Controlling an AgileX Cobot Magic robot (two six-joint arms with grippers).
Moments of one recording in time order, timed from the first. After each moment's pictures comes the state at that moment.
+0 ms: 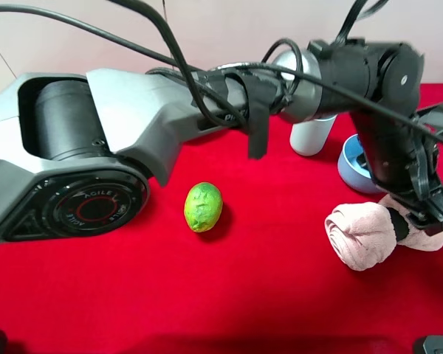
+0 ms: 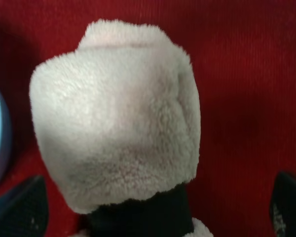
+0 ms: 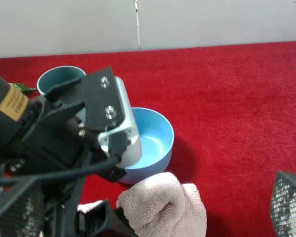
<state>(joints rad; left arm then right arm) -1.10 2.55 -2.34 -0.36 0.82 0.37 0.04 -0.01 -0.50 0.01 1.02 0.00</state>
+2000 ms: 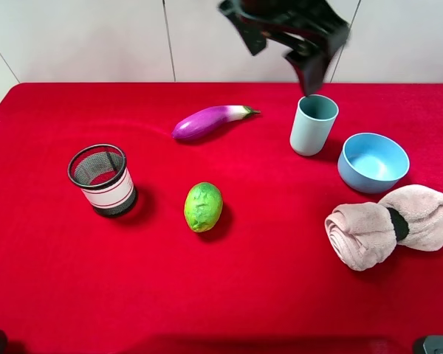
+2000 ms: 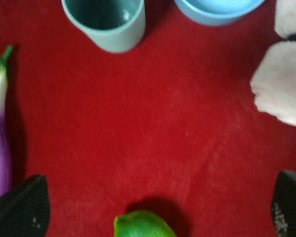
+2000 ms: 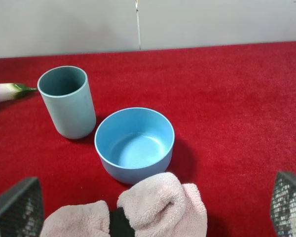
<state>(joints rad) -0.87 1.98 -2.01 -0.05 1.18 0.14 0.04 -0.01 -0.50 0.01 1.02 0.00</state>
